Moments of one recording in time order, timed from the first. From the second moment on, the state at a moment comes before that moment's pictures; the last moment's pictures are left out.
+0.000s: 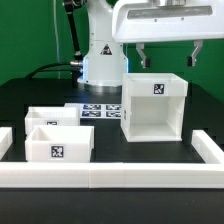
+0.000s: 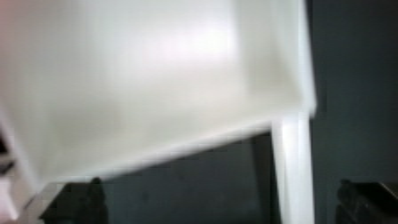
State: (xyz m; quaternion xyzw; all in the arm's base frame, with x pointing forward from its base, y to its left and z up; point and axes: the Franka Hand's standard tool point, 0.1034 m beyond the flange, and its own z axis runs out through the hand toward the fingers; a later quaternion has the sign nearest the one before) arm 0.483 0.095 0.145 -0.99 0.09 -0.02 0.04
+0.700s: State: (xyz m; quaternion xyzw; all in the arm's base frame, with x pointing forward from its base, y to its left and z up) arm 0.430 0.134 0.112 -1.00 0.03 -0.02 0.03
